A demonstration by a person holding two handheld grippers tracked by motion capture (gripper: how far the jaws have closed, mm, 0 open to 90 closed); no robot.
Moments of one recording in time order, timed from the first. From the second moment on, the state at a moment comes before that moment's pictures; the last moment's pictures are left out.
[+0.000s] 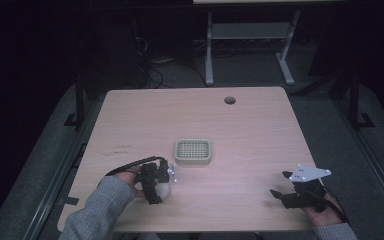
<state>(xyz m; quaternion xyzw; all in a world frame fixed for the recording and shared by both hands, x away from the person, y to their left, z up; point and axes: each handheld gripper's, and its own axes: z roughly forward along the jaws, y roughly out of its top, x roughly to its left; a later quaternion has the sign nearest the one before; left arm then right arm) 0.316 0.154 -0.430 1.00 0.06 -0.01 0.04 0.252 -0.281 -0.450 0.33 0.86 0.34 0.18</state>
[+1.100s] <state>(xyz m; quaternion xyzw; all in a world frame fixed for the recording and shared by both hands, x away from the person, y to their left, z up) 0.327 0.136 -0.401 1.00 0.04 0.00 0.04 0.255 -0.277 -0.452 0.33 0.86 0.33 0.18</state>
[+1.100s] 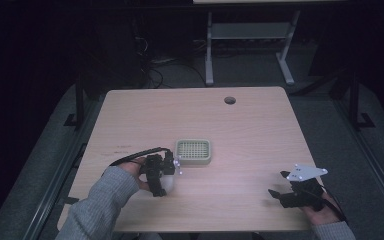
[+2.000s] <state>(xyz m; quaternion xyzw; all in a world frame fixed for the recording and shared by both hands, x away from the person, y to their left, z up) 0.347 0.120 -0.371 1.00 0.03 0.02 0.04 0.254 -0.278 -0.451 0.33 0.86 0.34 0.18</state>
